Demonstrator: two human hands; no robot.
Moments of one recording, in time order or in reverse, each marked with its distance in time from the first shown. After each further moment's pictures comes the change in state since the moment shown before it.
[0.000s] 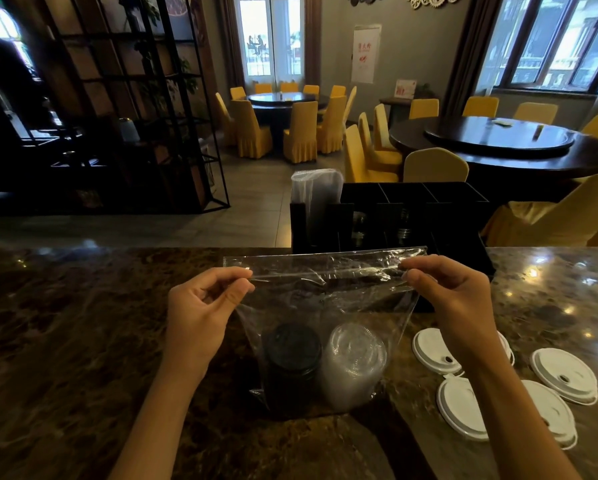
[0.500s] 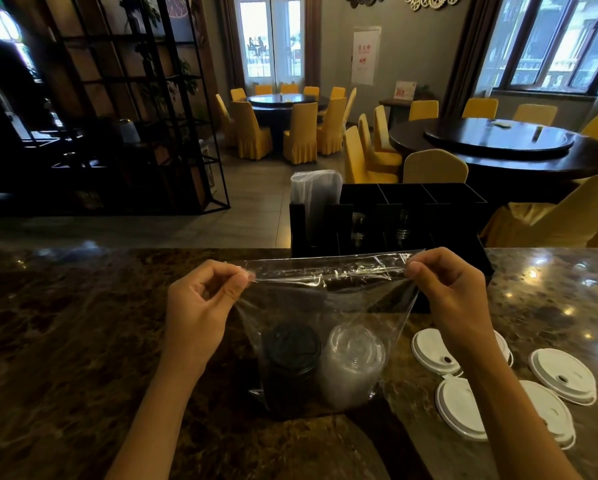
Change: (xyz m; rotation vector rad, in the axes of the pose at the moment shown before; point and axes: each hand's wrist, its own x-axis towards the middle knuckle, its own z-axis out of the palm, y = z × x) left_hand 0.003 0.001 -0.001 0.055 0.001 0.044; right_hand 0.005 -0.002 0.003 -0.162 0.010 -0.040
